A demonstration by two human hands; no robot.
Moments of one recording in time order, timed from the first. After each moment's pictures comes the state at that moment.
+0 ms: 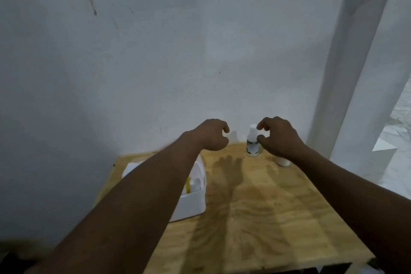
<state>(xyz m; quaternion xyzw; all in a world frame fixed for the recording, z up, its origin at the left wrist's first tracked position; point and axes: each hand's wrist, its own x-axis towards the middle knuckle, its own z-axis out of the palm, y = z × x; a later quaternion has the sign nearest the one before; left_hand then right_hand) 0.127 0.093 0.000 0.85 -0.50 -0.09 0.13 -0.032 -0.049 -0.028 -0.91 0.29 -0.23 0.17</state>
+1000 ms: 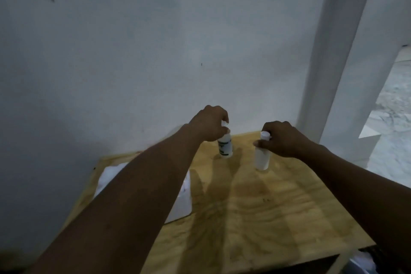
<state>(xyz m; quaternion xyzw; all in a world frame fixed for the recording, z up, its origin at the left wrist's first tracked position) 0.126 0.048 -0.007 0.82 -0.55 0.00 0.16 -0.056 -0.096 -0.050 -0.94 0.27 -0.12 0.15</state>
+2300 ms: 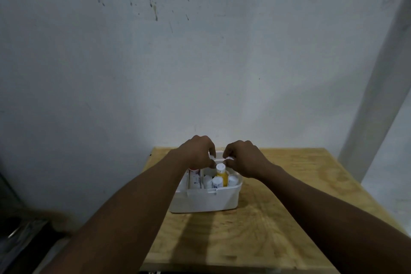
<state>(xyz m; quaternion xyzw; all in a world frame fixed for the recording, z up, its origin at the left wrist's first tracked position) 0.159 0.229 -0.020 0.89 -0.43 -0.06 0.10 0.048 0.094 -0.041 -0.97 0.10 -0.14 0.18</state>
